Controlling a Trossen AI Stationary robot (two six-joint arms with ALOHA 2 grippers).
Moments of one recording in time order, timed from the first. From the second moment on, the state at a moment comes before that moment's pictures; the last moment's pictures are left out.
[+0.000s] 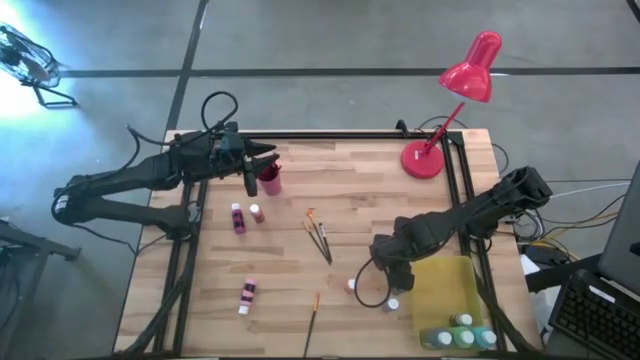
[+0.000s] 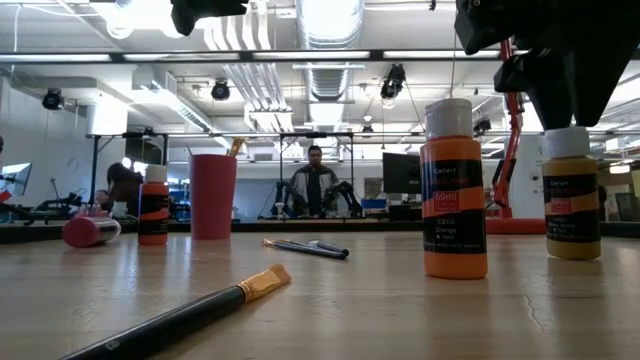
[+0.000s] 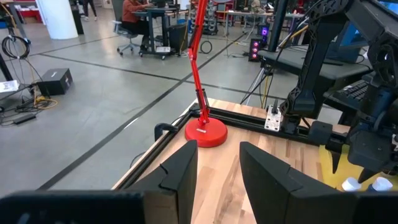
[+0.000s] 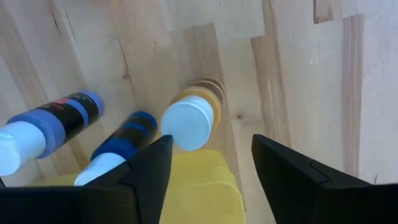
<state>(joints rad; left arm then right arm) 0.20 0.87 0.96 -0.20 -0.17 -0.06 0.37 1.59 1.21 -1.12 -0.01 0.61</state>
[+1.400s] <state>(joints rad) 0.20 0.87 0.96 -0.20 -0.17 -0.06 0.37 1.53 1.20 -1.09 0.03 0.62</state>
